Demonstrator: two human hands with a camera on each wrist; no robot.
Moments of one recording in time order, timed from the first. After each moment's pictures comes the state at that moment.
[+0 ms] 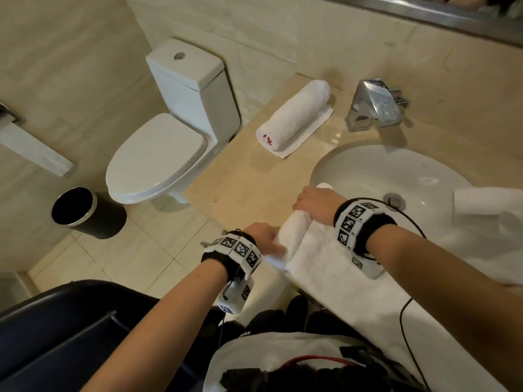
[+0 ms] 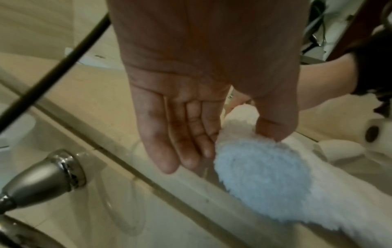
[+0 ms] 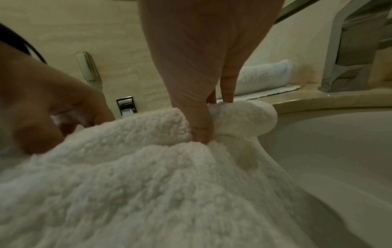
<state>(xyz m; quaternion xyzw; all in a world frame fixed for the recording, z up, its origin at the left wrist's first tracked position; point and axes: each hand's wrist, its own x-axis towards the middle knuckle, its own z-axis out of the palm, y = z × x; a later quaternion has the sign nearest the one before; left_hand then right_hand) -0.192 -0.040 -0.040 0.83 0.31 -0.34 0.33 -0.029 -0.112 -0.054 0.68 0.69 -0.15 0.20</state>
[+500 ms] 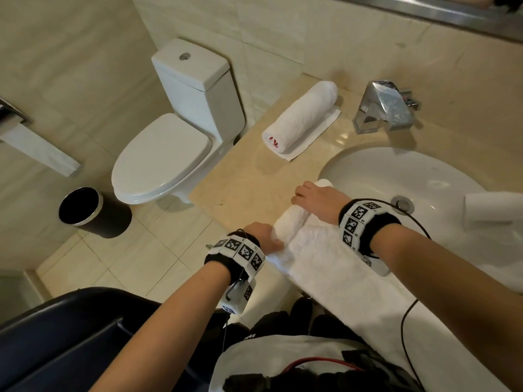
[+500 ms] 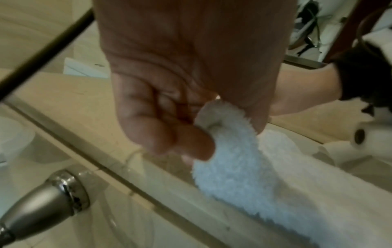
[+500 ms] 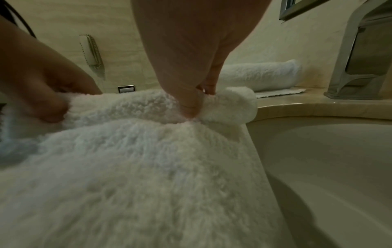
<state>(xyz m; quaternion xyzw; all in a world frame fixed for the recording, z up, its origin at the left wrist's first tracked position) -0.185 -0.029 -0.041 0.84 0.33 -0.35 0.24 -0.023 -0.103 -0.063 0.68 0.72 -0.07 0.13</state>
